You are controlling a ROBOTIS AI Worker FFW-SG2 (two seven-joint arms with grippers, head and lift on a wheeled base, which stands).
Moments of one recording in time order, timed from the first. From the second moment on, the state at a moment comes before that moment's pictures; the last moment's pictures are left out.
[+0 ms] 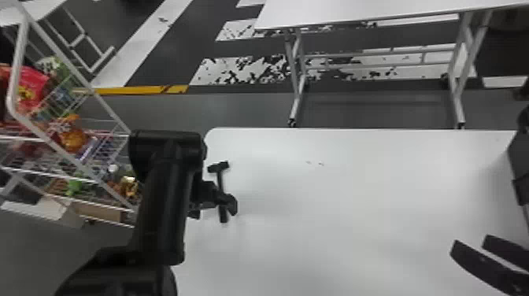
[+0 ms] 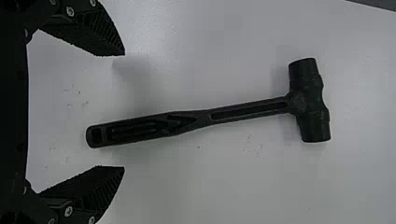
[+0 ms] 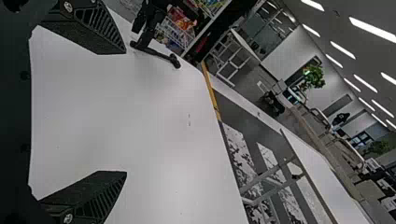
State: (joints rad) left arm -0.39 0.21 0.18 -1.20 -0.26 1.52 -0.32; right arm 0.54 -0.15 -0.20 -2.09 -0.48 0.78 0.74
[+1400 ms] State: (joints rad) left arm -0.37 0.21 0.23 -1.24 -0.16 1.49 -0.33; right arm 0.43 -0.15 -0.16 -1.99 -0.46 0.81 0.70
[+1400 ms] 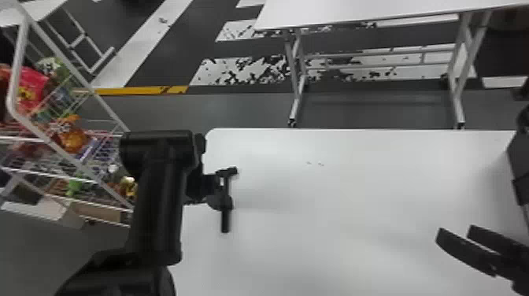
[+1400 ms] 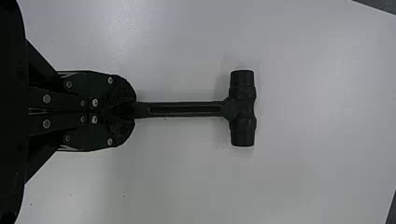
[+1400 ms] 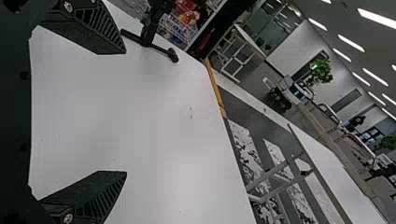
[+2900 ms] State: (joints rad) left arm 0.13 0.11 0.22 -1.84 0.14 1.57 -1.22; right arm 0.26 -0.14 -0.04 -1.93 -0.45 1.01 0.64
